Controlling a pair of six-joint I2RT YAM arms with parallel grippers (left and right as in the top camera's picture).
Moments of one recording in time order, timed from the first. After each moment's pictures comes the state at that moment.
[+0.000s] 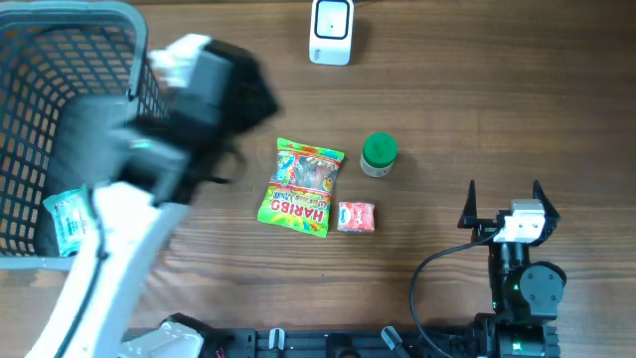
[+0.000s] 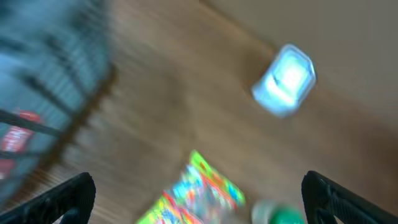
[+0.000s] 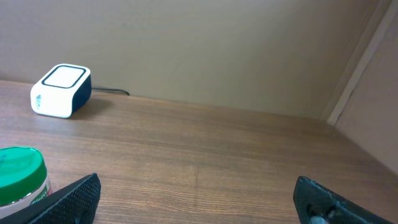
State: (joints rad) left arm -0.36 1.36 1.62 -1.11 -0.32 -0.81; right arm -0.07 0.03 0.01 0.00 0.01 -0.17
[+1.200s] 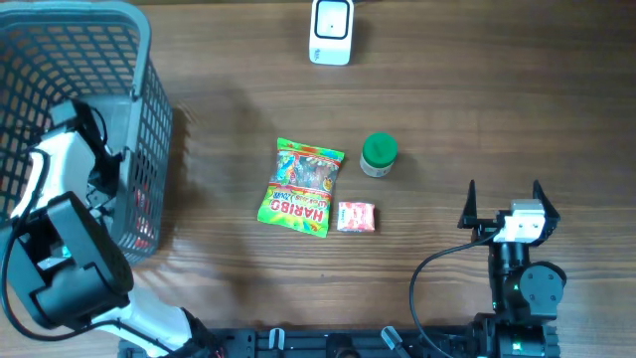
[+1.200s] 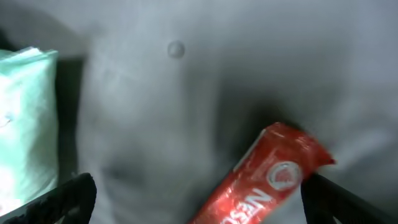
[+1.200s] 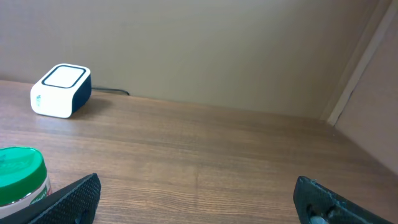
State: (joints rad) left arm 0.44 1.84 1.21 -0.91 -0.07 -0.23; right arm -0.07 0.03 0.01 0.00 0.01 -0.17
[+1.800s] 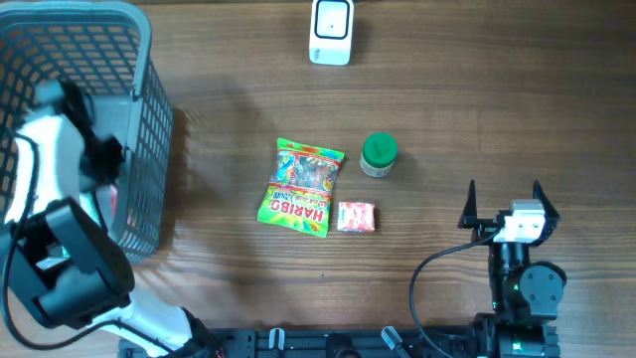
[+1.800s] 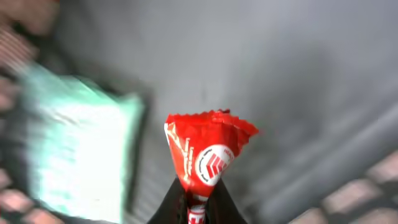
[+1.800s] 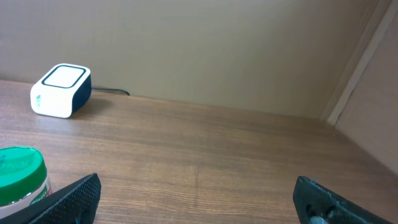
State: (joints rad) left arm 0.43 1.83 1.45 -1.09 -0.17 -0.21; right arm -0.07 0.03 0.01 0.00 0.01 -0.17
